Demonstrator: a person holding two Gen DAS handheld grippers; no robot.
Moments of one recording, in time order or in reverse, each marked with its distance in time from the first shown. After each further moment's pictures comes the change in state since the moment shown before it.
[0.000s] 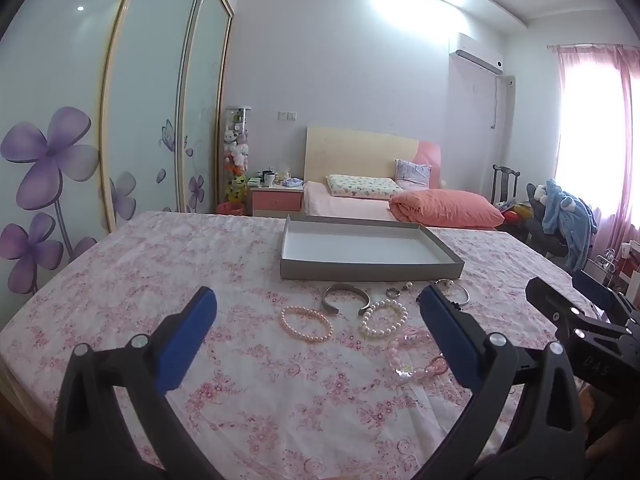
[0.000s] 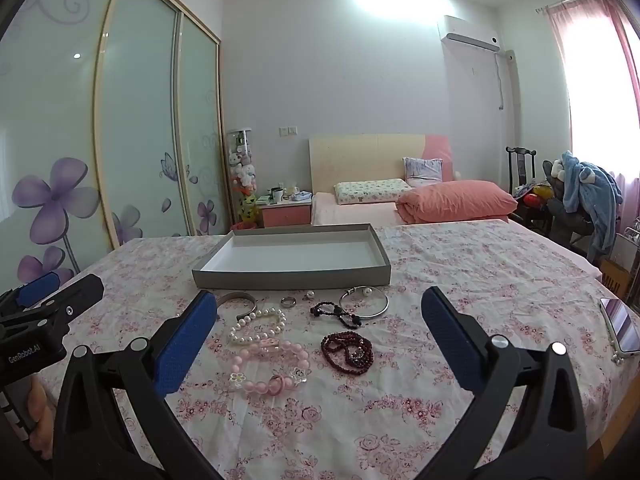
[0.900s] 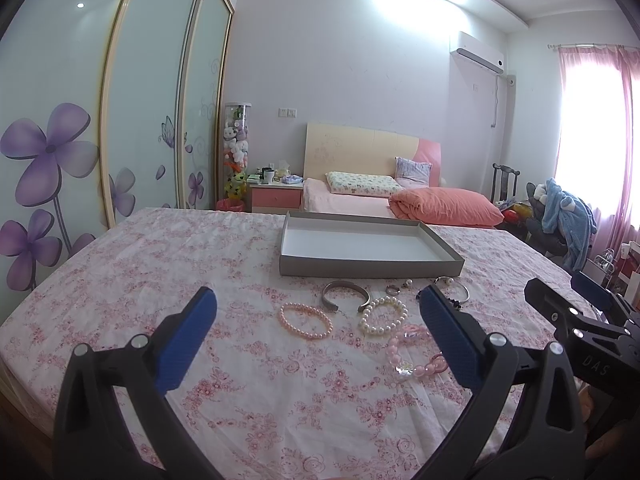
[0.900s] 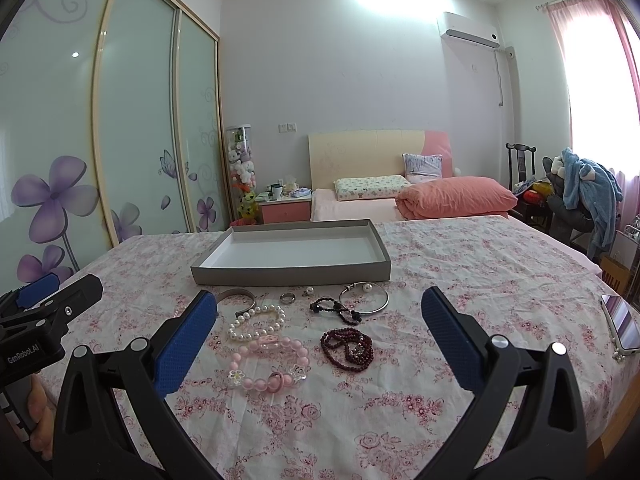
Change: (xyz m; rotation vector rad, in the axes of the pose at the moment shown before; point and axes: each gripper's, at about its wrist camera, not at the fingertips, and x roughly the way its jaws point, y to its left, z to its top) left arm -0.001 0.001 0.000 -0.005 0.007 -0.001; right arm -0.001 0.002 -0.008 0.001 0.007 0.000
